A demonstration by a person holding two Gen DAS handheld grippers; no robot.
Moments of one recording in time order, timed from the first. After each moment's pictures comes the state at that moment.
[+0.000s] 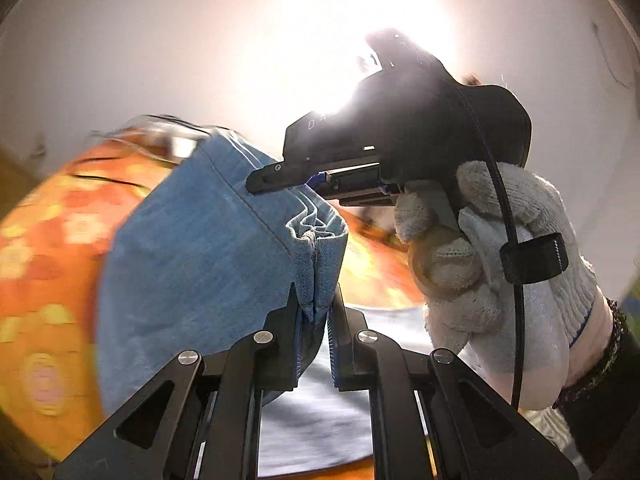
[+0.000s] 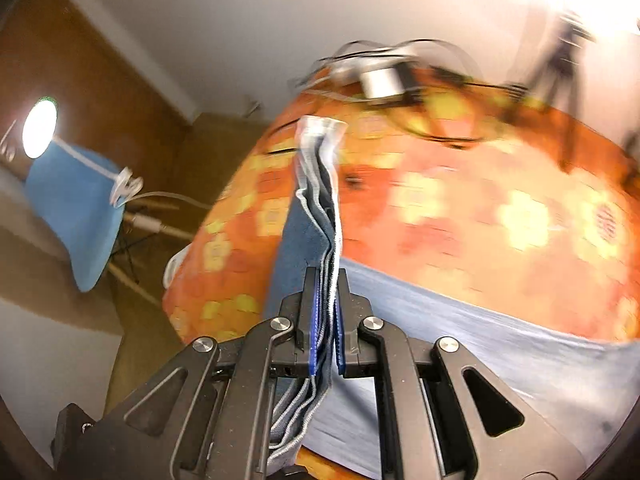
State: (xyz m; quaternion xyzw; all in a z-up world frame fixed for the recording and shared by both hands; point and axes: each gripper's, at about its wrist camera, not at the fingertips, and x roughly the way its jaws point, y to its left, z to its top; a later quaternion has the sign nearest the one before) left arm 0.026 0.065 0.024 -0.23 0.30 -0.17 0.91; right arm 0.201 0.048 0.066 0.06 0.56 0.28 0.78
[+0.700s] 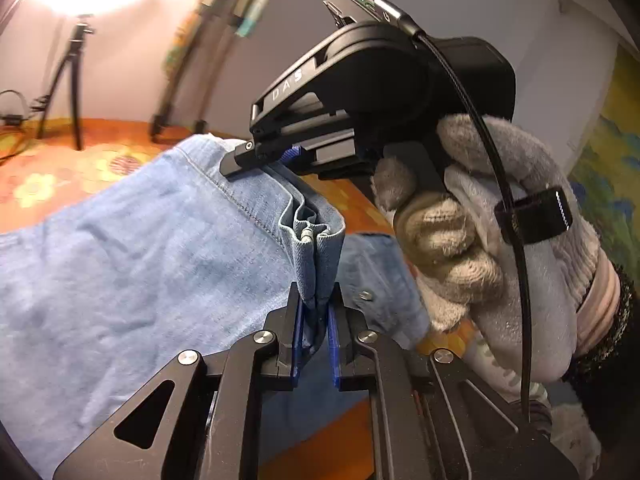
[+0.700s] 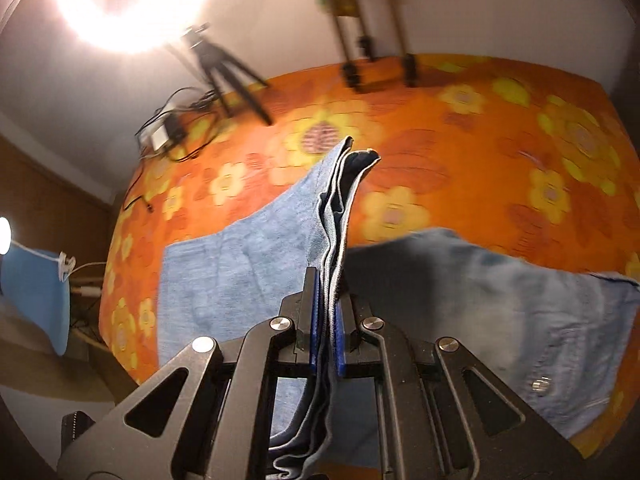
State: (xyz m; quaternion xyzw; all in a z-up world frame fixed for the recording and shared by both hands) left arm 0.064 -0.199 -0.011 -0.13 0.36 -0.38 0.84; right arm 0.181 -0.295 0.025 0.16 0.57 0.10 0.80
